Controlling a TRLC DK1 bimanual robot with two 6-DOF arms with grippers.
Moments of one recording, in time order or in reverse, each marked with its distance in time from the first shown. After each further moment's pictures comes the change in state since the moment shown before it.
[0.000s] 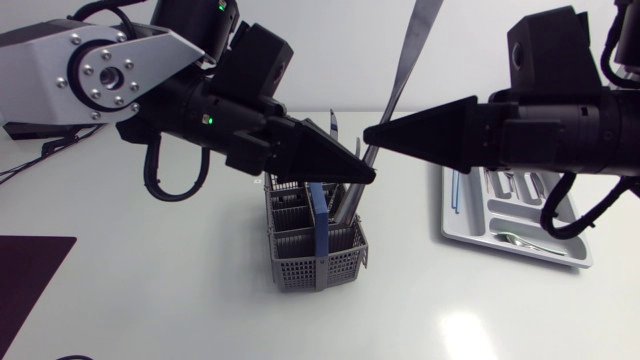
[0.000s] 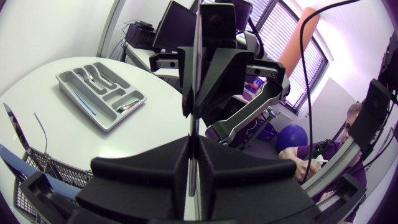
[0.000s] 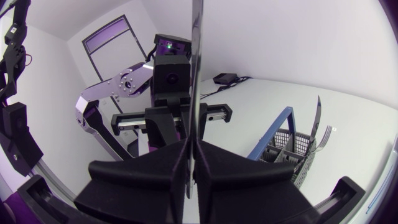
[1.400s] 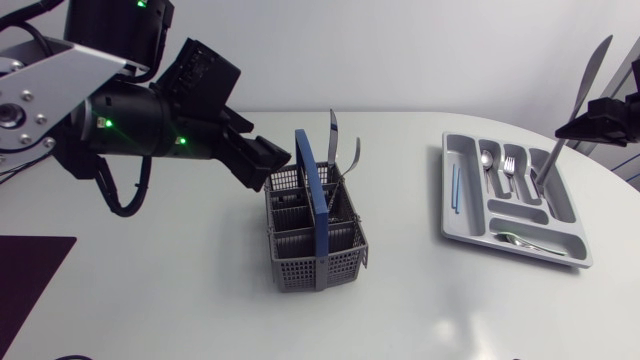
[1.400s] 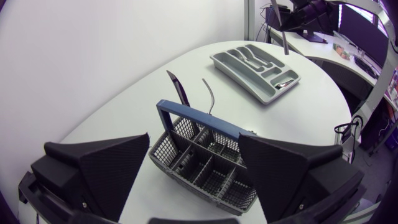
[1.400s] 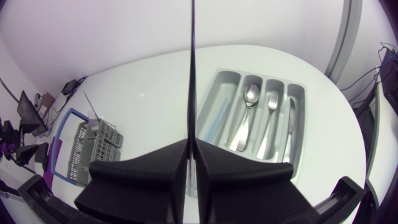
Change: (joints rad) left arm 0.026 -0.212 -0.172 0.079 -1.011 0.069; right arm -0.935 0.529 0.468 -0.611 0.207 -0.588
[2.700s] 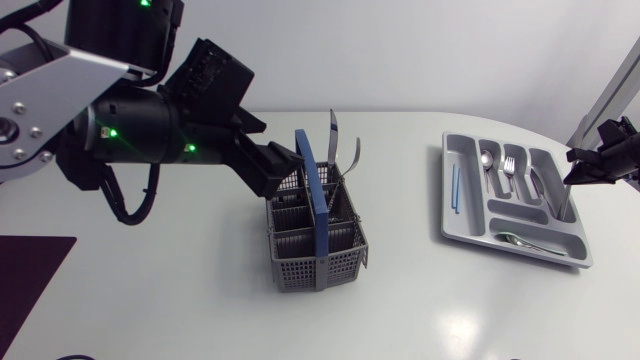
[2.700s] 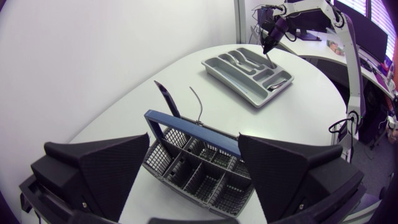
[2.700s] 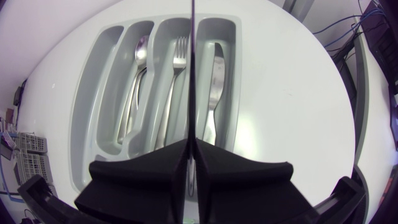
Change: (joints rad) left arm -0.073 -0.016 -0.014 0.029 -0.030 0.002; right arm -0.114 0.670 0.469 -0.060 0.305 -0.064
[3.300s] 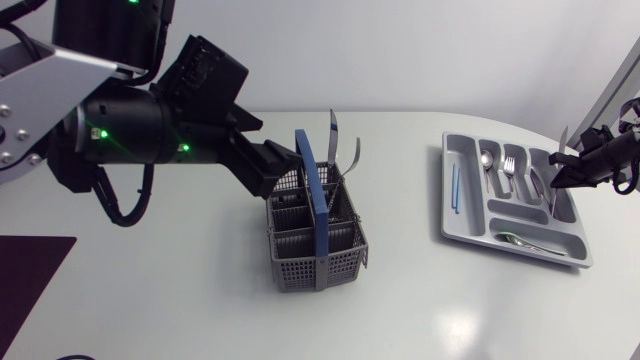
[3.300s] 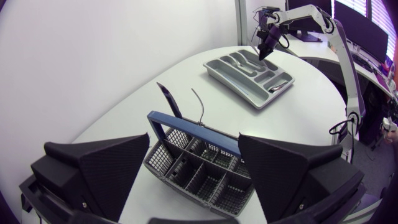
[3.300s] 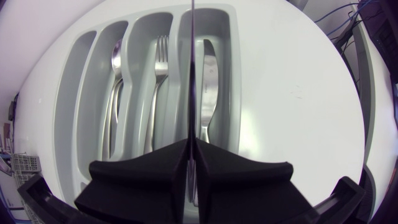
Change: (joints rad) left arm 0.000 -0.022 -0.009 0.003 -0.008 0.000; right arm 0.031 0.154 0.122 0.035 0.052 0.102
